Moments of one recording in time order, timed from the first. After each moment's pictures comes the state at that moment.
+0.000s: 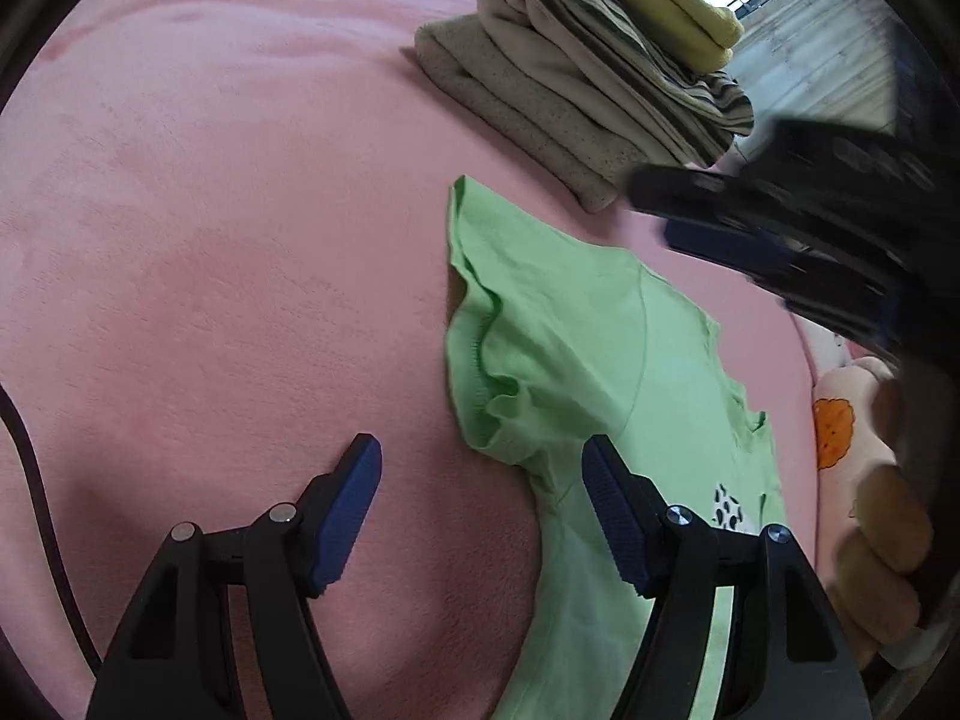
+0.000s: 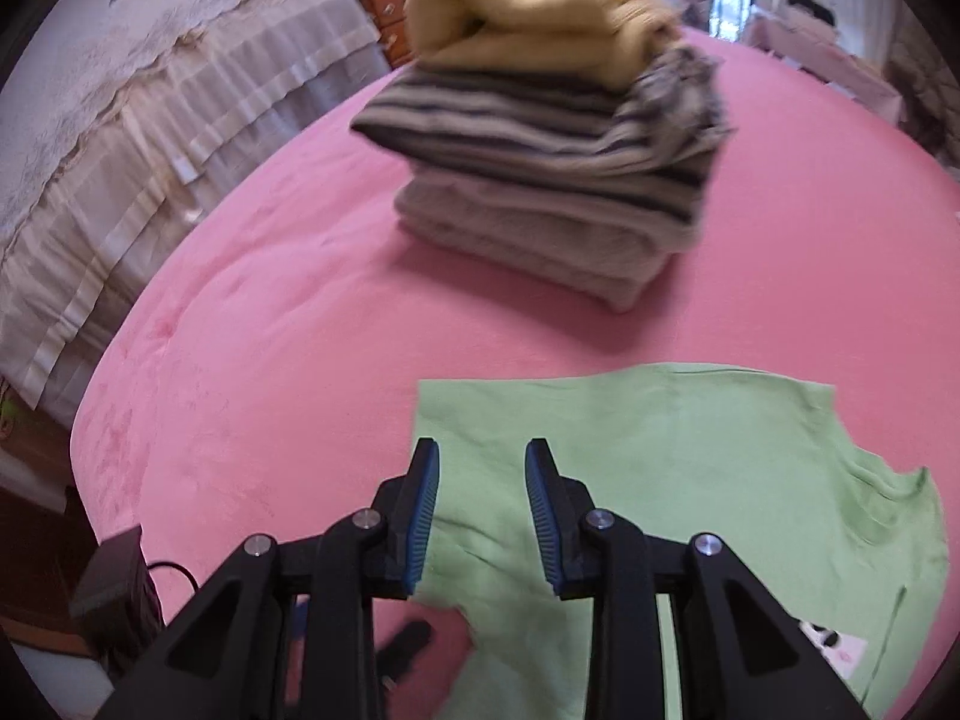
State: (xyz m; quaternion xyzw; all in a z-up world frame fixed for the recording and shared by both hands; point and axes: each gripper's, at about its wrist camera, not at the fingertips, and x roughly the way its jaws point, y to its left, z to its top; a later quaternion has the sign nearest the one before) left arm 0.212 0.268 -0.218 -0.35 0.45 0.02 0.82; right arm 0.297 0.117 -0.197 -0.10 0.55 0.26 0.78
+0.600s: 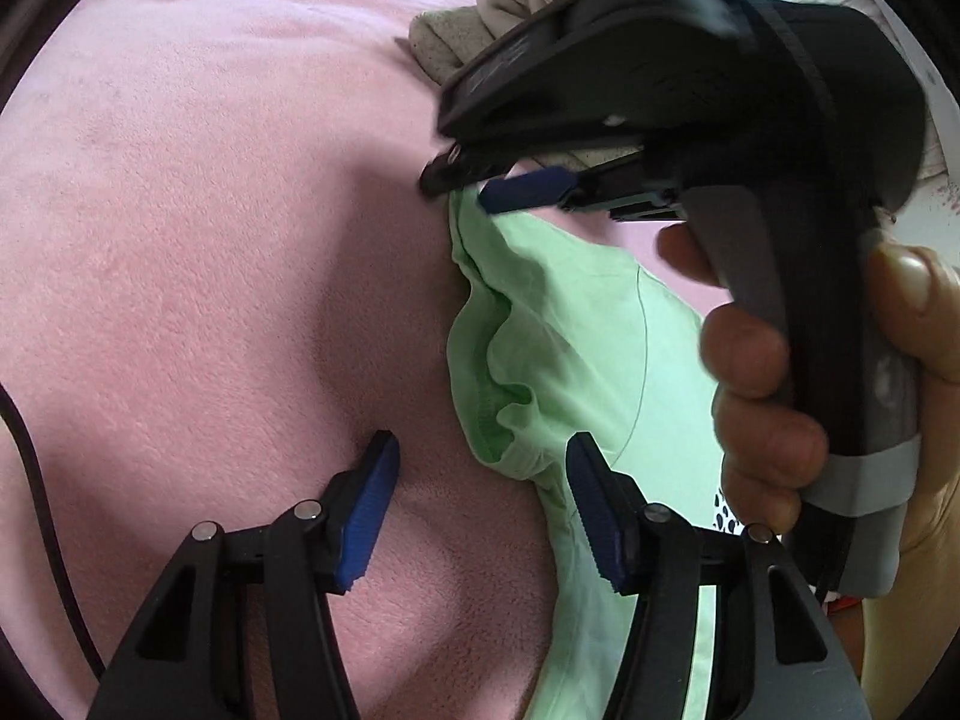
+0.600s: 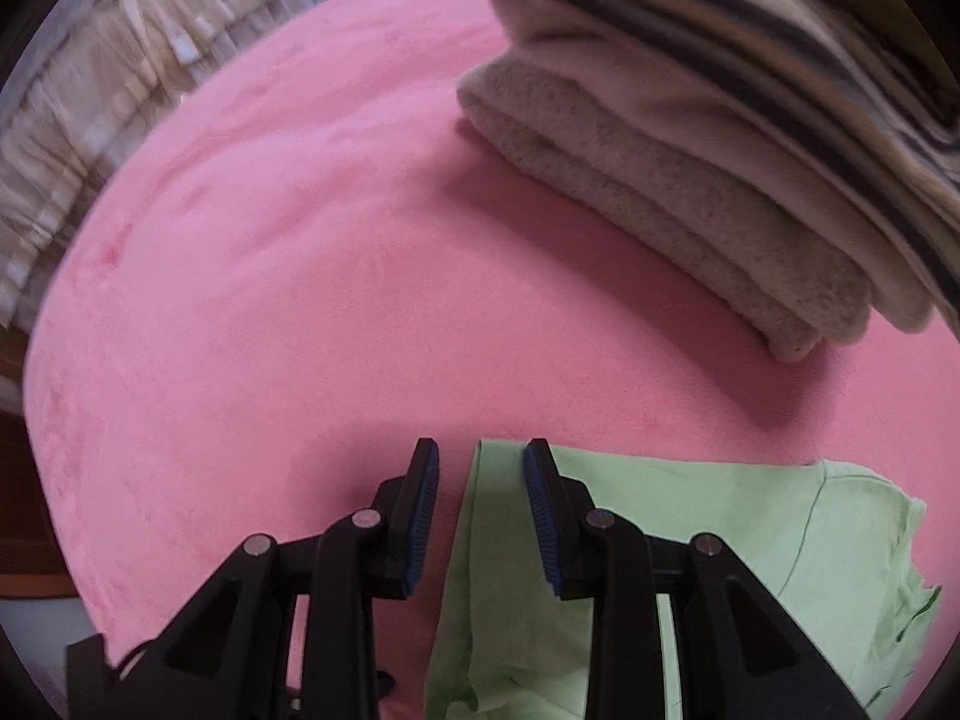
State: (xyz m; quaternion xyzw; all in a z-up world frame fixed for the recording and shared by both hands) left arm 0.225 0.261 -0.240 -0.36 0.44 0.01 0.83; right arm 0.326 0.200 -0.275 -0.22 0.62 0.27 0.70
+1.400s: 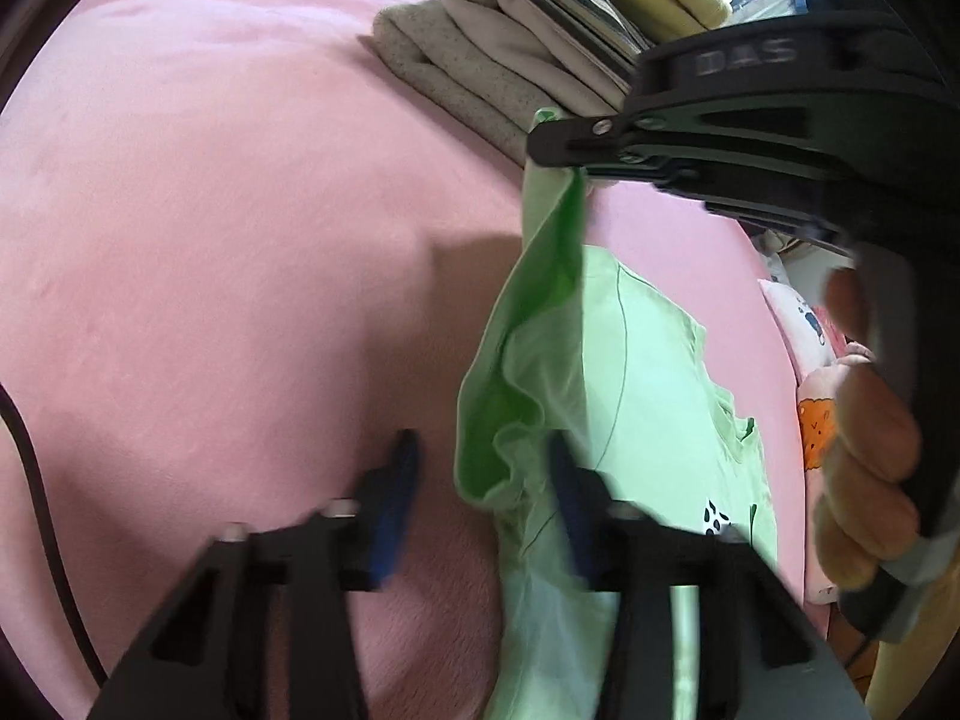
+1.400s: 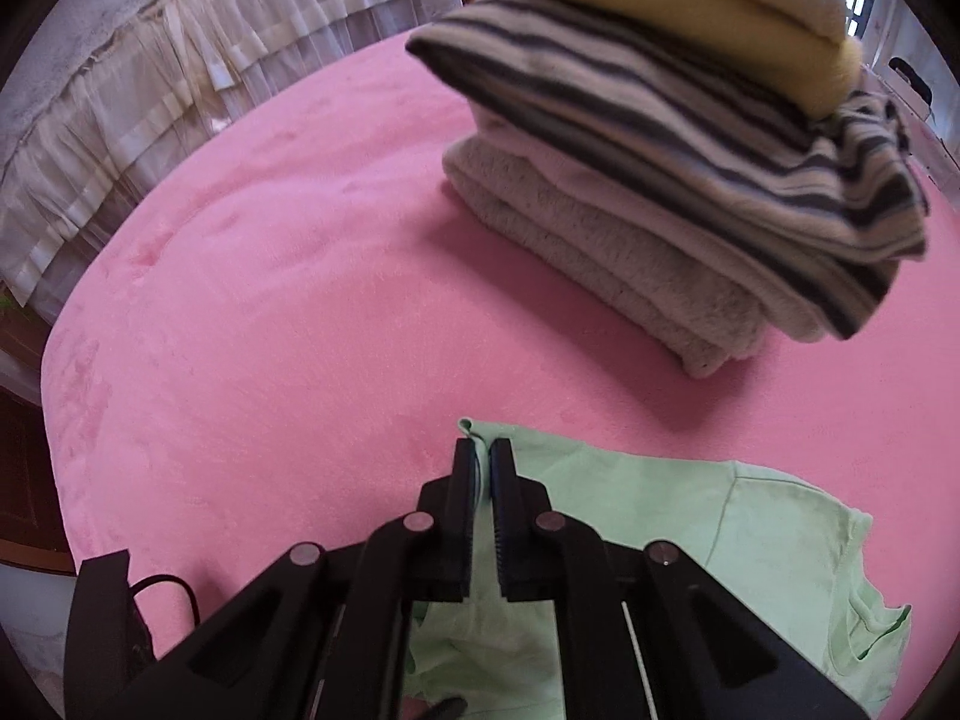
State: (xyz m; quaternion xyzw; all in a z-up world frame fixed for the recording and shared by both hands) left arm 0.253 0.224 -0.245 -0.35 0.44 0.00 0.83; right arm 0.316 0.139 -0.206 -0.18 0.55 0.32 0.75
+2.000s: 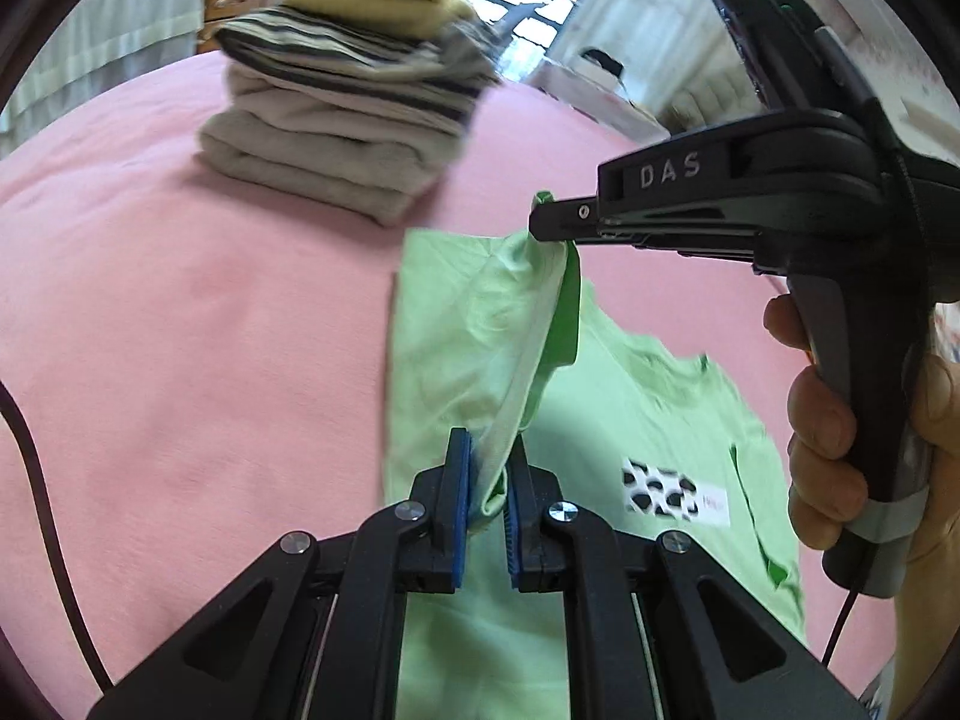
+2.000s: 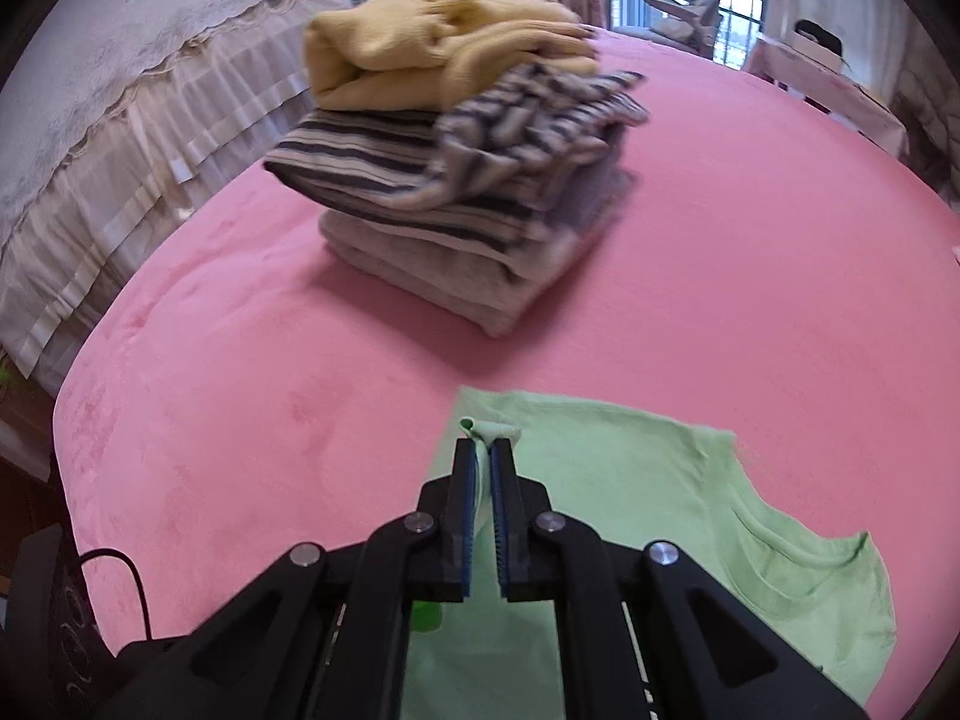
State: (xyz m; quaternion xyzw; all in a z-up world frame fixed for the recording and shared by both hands) left arm 0.260 0.118 -0.186 -0.20 0.41 -0.04 0.89; right arm 0.330 0.004 -0.178 -0.11 0.52 0.26 0.81
